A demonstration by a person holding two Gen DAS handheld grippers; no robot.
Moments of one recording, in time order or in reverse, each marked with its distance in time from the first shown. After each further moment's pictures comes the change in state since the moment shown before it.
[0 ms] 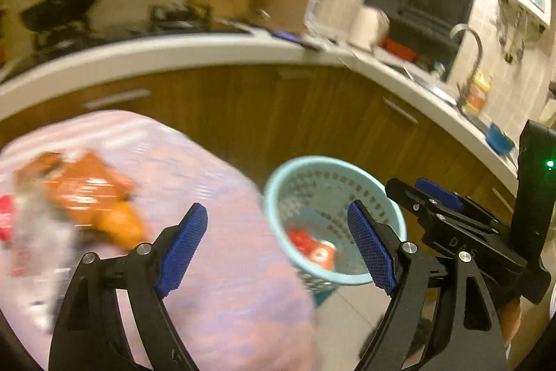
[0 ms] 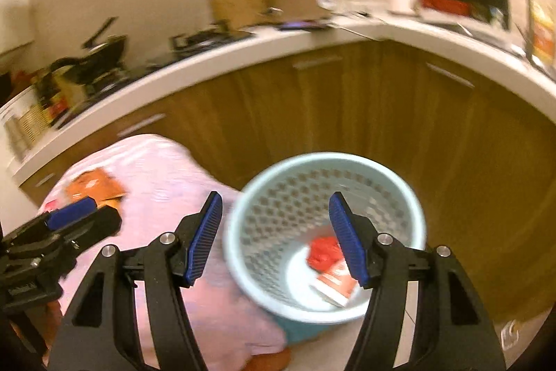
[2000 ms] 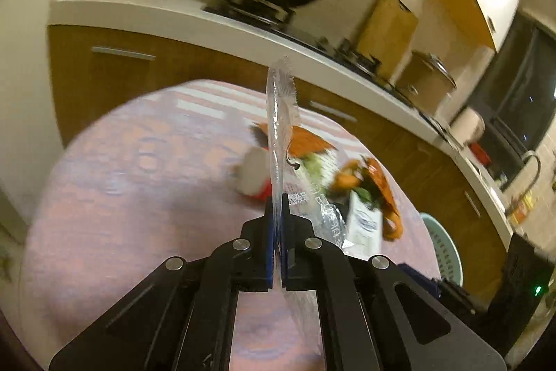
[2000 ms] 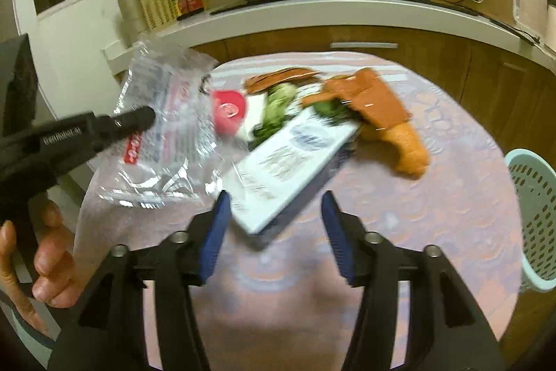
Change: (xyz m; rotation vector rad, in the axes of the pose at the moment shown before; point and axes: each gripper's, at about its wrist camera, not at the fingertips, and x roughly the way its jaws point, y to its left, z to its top) left arm -0.151 0.282 -0.070 -0.444 -0.128 0.204; right arm 0.043 0.308 -0.103 -0.315 0.191 0.326
